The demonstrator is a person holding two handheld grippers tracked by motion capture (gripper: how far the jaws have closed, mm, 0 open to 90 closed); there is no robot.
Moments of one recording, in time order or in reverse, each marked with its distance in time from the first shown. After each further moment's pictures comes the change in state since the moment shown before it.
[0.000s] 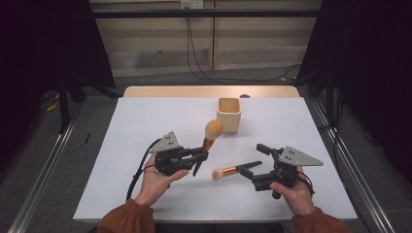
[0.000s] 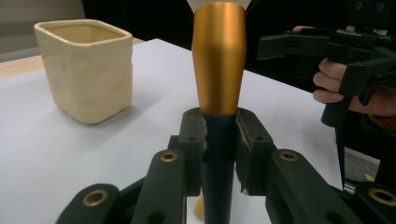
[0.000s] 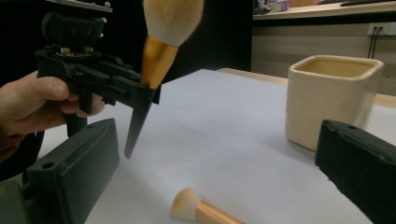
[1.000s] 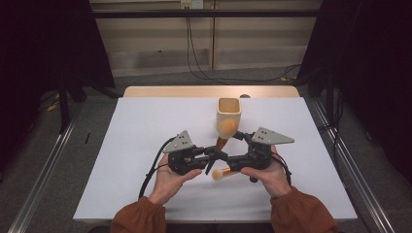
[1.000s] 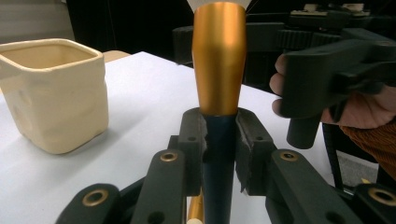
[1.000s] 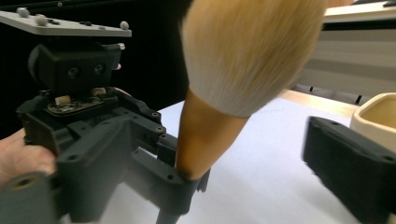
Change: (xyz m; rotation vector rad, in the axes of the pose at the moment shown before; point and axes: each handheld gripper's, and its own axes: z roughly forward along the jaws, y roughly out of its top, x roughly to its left) left arm -0.012 0.009 0.025 -0.019 -0.021 0.028; right arm 0.008 0.032 0.066 0.016 0.085 0.012
